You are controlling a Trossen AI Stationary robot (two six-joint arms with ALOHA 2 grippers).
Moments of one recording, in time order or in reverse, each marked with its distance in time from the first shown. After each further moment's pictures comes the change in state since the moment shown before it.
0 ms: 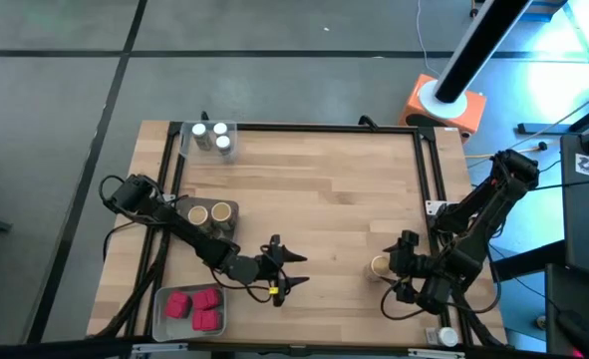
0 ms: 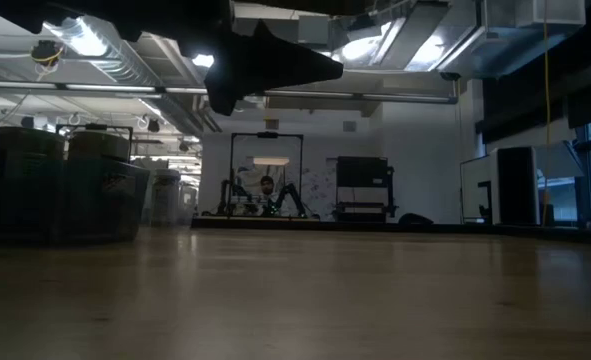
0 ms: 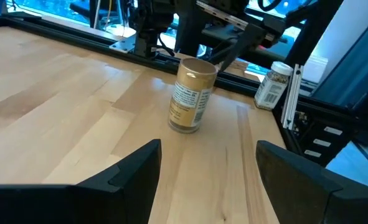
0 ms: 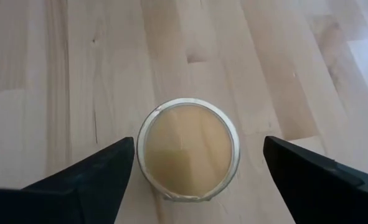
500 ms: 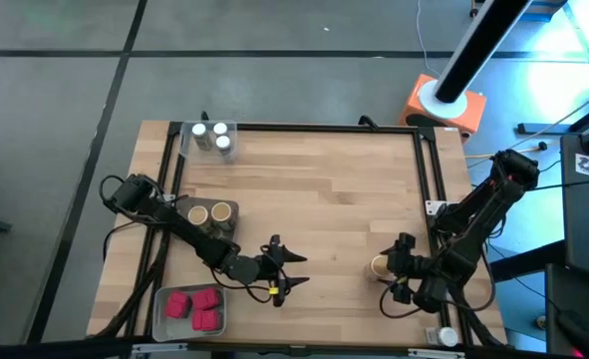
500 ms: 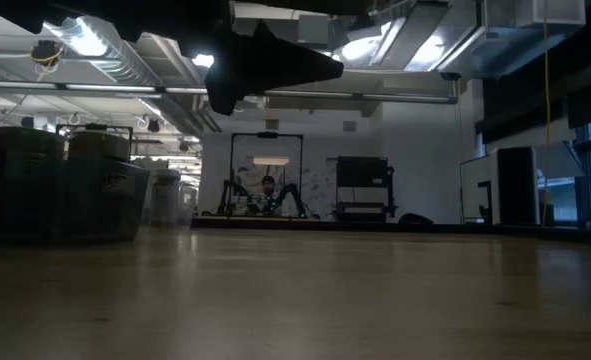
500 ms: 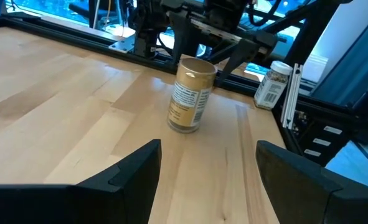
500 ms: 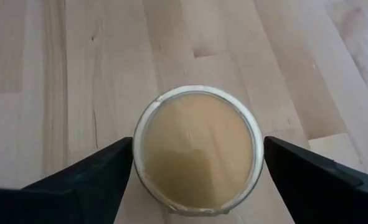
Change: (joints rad) left arm 0.005 0.000 0.000 0.000 0.001 0.003; right arm 0.000 0.000 -0.111 0.162 0.008 0.021
